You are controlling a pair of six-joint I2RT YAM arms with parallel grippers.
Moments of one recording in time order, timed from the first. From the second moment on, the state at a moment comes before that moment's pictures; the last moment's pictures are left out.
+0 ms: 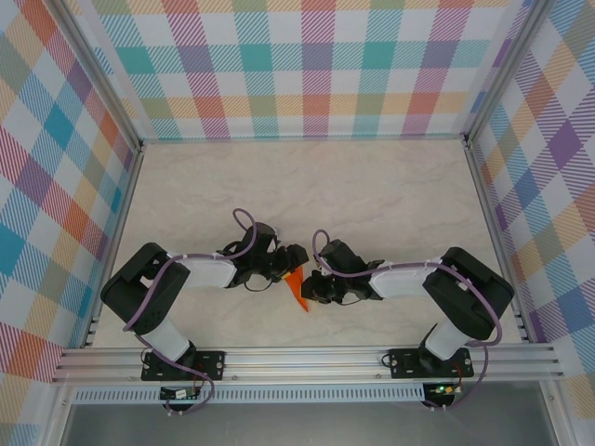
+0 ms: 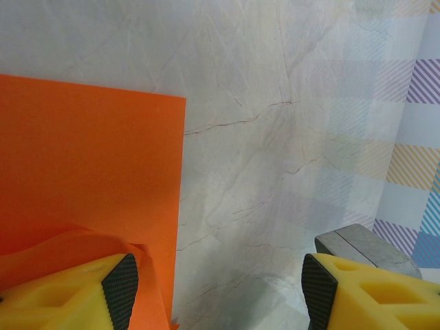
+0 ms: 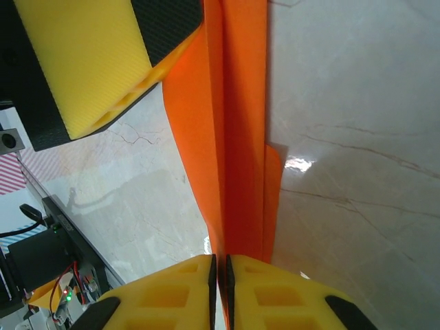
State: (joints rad) left arm -0.65 1.63 0.63 0.23 0.39 -1.10; right arm 0.87 1.59 0.60 0.10 -0.46 1.01
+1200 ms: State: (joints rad) left arm -0.65 1.62 0.63 0.21 0.39 -1.10; right arm 0.90 1.60 0.60 0.05 -0.56 0.92
